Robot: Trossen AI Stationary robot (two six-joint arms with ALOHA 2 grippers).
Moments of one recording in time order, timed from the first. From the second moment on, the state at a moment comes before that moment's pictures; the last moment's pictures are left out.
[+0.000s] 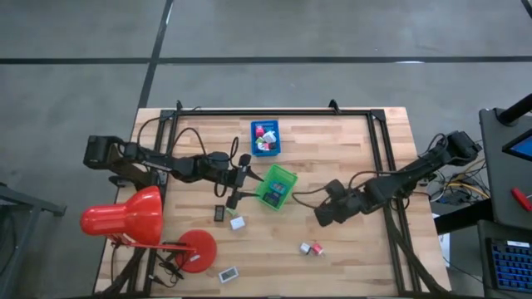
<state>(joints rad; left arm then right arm) 0.06 1.47 0.56 0.52 0.26 0.33 0.44 1.30 0.72 -0.52 0.29 1.51</state>
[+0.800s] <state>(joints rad) 0.06 1.25 0.30 0.85 0.41 0.35 0.56 1.55 0.94 -1.01 0.18 2.27</state>
